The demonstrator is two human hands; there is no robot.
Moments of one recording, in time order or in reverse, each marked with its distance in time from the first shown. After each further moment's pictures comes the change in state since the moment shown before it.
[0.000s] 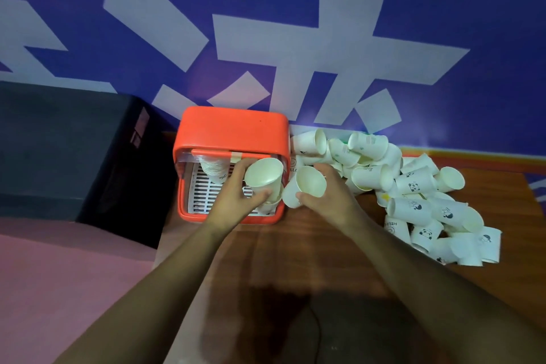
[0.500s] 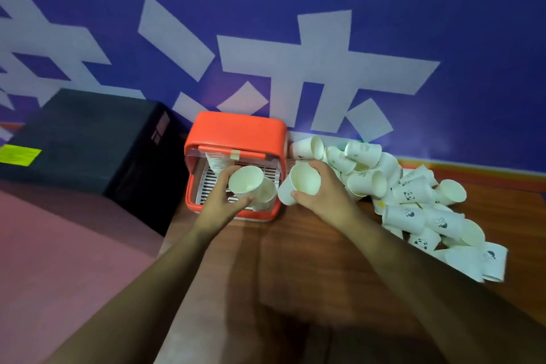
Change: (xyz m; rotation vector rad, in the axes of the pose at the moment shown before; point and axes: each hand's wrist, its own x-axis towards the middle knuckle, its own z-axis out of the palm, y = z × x) left_hand -0.051 0.026 -0.001 -0.020 0.127 -0.154; right_hand -0.026 -0.001 -0.033 0.061 -0.062 -0.146
